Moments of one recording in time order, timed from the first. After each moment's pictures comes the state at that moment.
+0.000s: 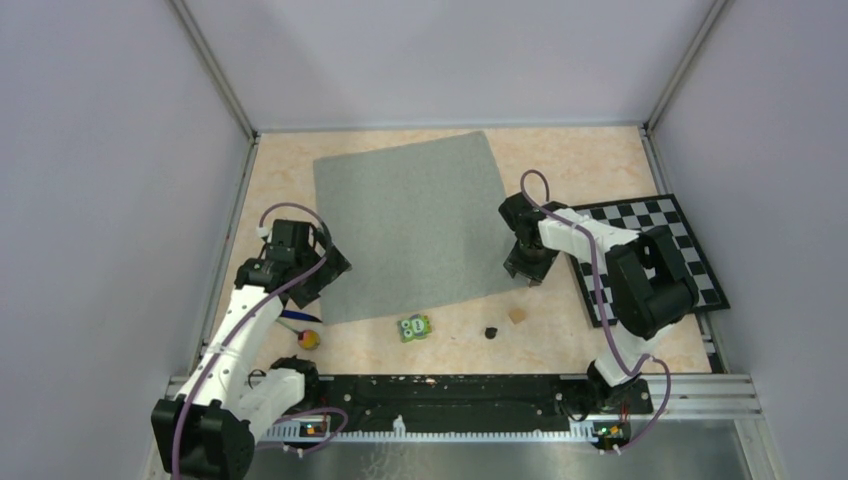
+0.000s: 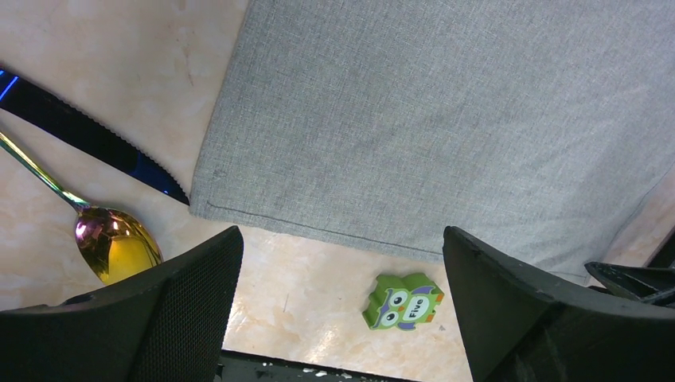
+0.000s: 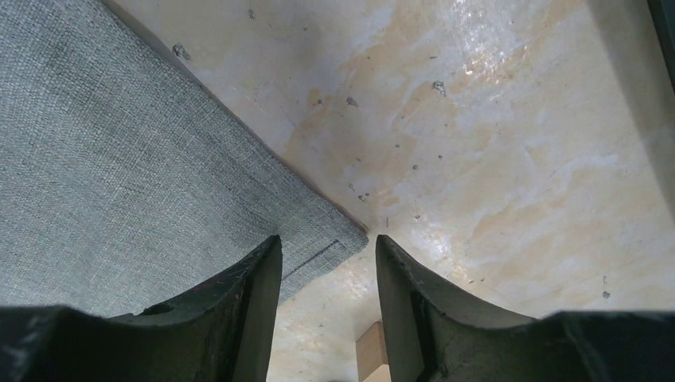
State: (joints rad) left arm -0.14 0.95 0.78 -0.81 -0.04 -0.83; right arm 0.50 1.71 1.07 -0.81 0.24 1.06
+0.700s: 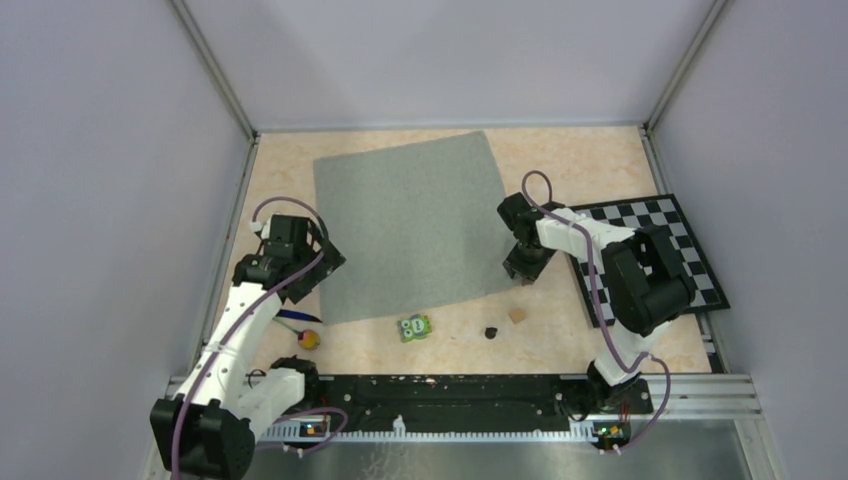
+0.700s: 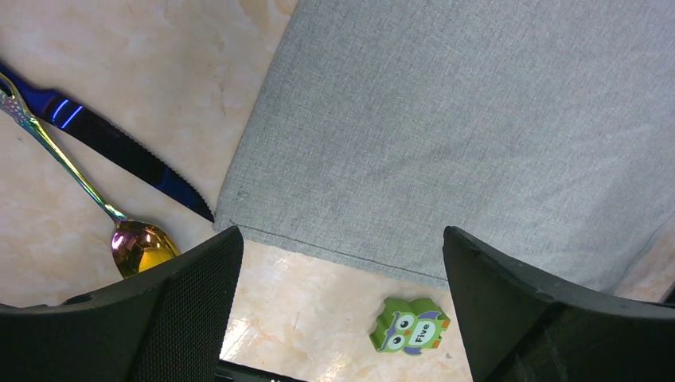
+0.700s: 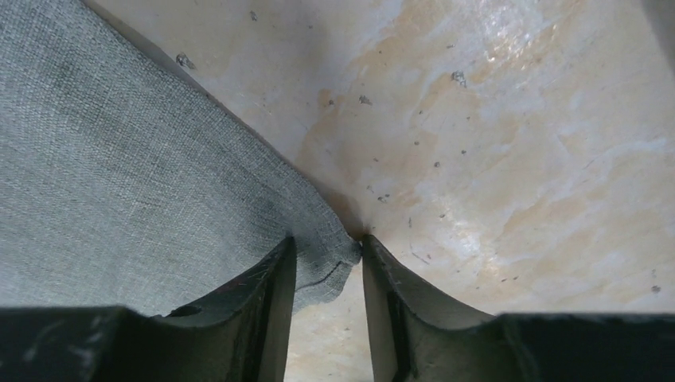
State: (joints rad) left arm -0.14 0.96 0.81 -0.82 -0.12 -0.82; right arm 0.50 1.74 1.07 -0.79 0.23 1.13
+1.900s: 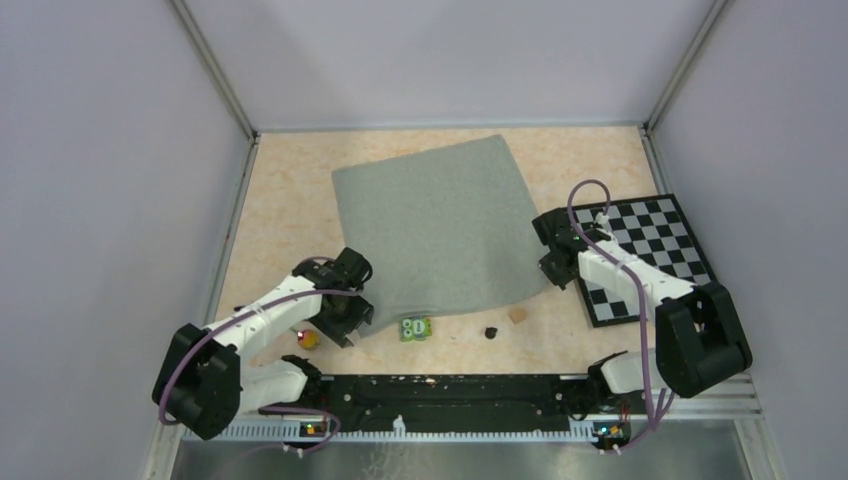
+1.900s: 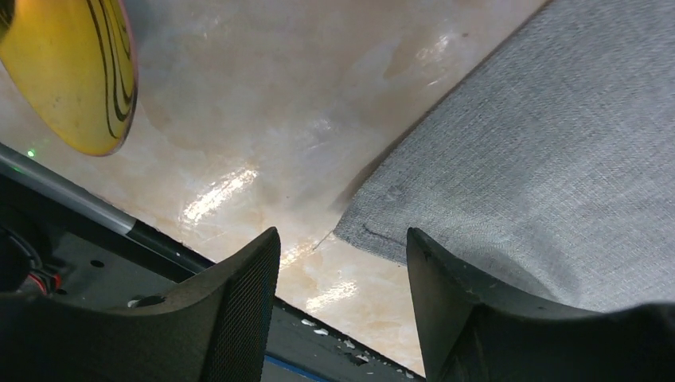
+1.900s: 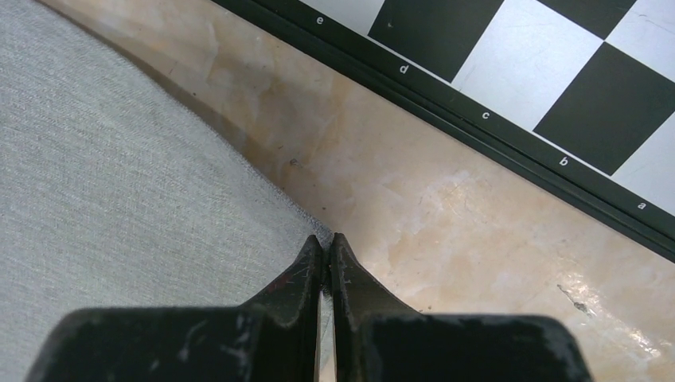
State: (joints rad) left arm -0.52 1.16 0.64 -0.94 -0.12 -1.44; right arm 0.41 1.36 0.79 -0.69 0.44 1.34
